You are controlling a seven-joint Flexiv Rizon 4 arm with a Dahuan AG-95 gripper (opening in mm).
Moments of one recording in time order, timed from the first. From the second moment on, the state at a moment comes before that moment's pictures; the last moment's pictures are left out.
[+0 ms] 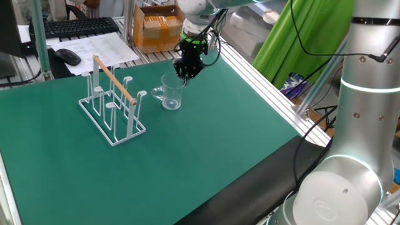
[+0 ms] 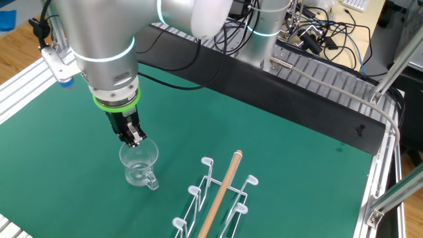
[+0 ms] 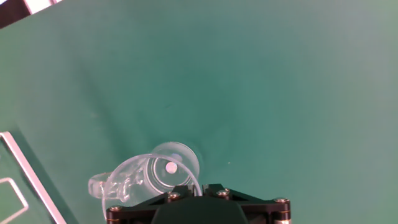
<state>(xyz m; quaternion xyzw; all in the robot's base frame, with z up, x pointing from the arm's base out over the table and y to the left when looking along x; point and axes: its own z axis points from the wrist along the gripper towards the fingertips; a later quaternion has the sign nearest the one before) 0.624 -0.090 0.115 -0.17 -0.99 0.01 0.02</state>
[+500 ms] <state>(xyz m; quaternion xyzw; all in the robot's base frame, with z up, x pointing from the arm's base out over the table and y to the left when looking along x) 0.624 -0.090 0.125 -0.14 -0.99 0.05 0.02</state>
